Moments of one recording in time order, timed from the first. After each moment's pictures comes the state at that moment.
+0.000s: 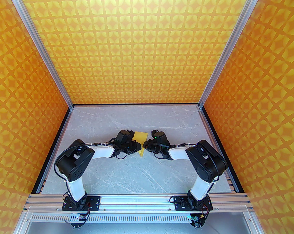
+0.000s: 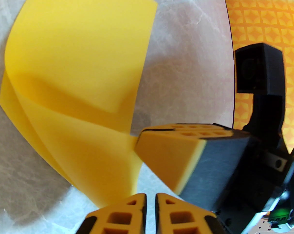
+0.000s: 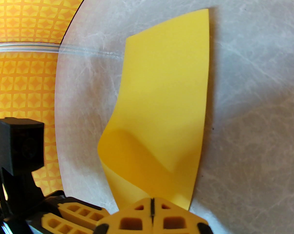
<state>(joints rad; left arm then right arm) -0.65 1.85 0.90 0.24 0.50 -0.95 0.48 1.76 0.70 0.38 -0.38 0.93</state>
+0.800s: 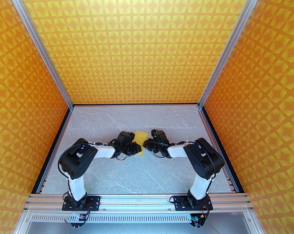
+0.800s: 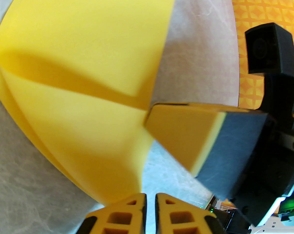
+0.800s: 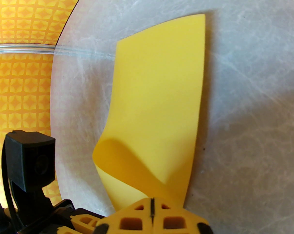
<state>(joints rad) -0.65 1.89 0.88 0.26 0.53 -0.95 0.46 1.81 0.74 0.36 -0.38 0.90</state>
